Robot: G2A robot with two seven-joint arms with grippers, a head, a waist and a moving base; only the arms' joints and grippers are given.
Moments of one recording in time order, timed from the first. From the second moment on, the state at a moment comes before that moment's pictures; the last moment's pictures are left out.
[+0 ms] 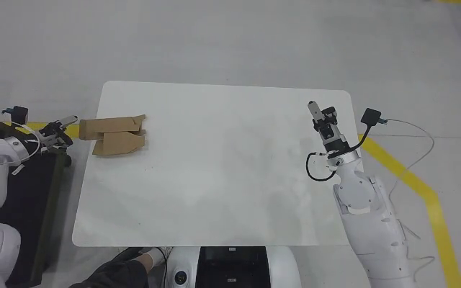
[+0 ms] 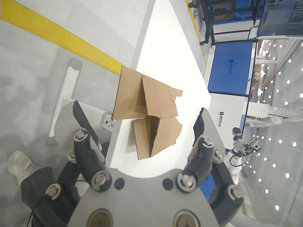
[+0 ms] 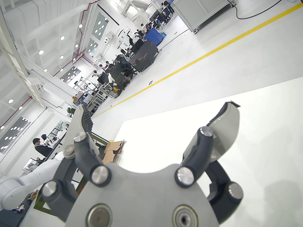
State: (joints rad) left arm 0.62 -0.66 -1.02 -0.28 -0.38 -0.57 -1.05; right arm -1.35 -1.27 1.38 -1.62 -0.38 -0.35 0.04
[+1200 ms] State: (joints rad) left arm 0.57 -0.75 -0.96 -0.18 -0.24 -0.55 -0.91; right arm -1.35 -1.27 1.38 -1.62 -0.38 -0.35 0.04
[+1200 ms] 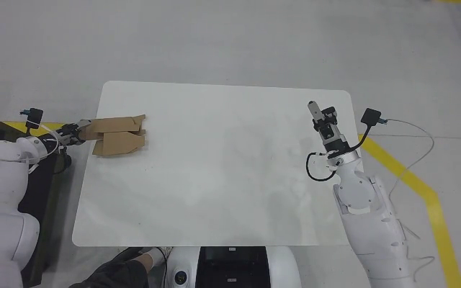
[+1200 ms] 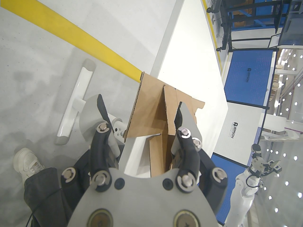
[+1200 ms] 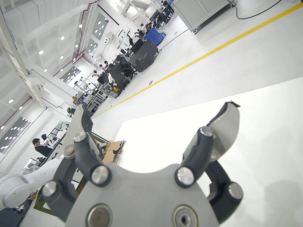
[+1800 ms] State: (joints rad) left arm 0.57 -0.75 -0.96 -0.18 -0.24 -0.55 -0.91; right arm -1.35 -1.27 1.38 -1.62 -0.38 -0.35 0.04
